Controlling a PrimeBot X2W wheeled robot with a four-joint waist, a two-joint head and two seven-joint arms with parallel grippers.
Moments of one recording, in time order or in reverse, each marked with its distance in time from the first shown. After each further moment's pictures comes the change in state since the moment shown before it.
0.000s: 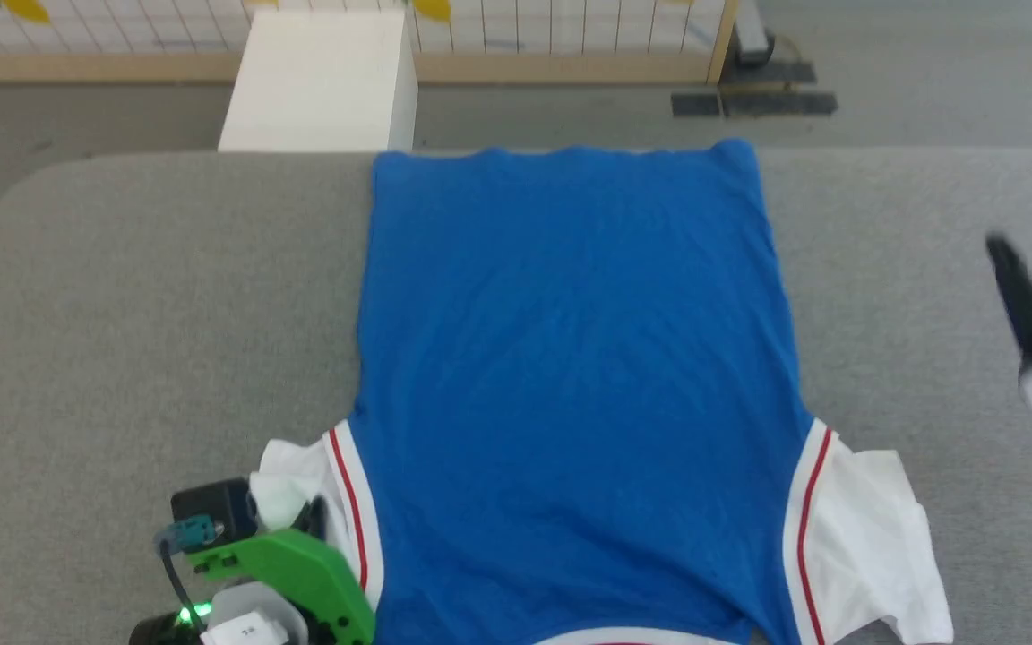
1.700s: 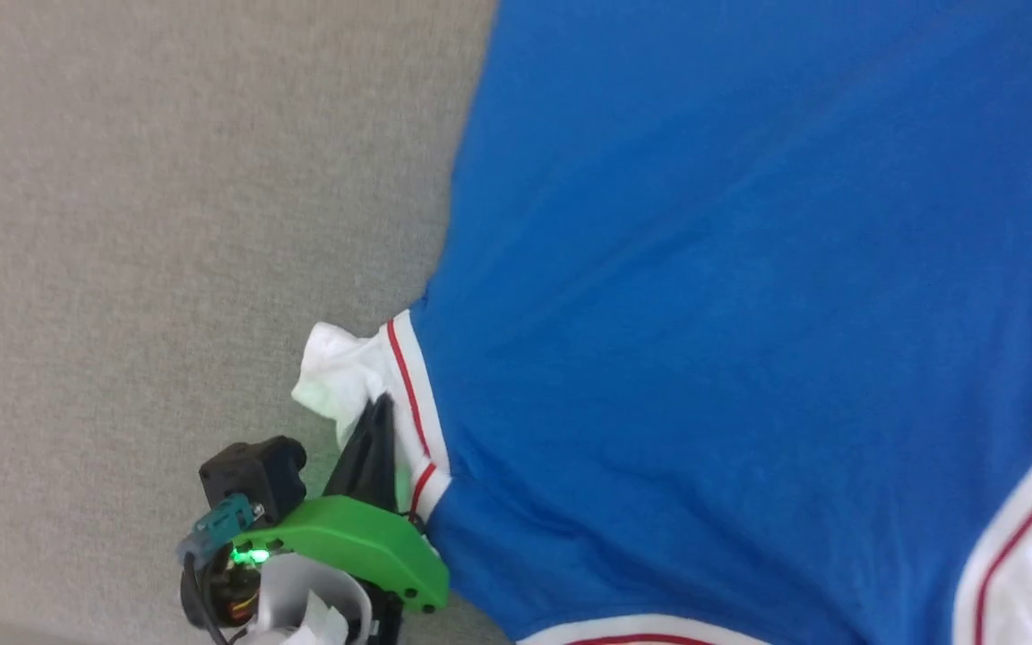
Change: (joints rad) left arm -0.030 -0.088 -0.080 -0.247 0.090 0.058 -0.115; right arm -0.863 -0.499 0.533 0.445 -0.052 0.000 0.360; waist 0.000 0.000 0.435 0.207
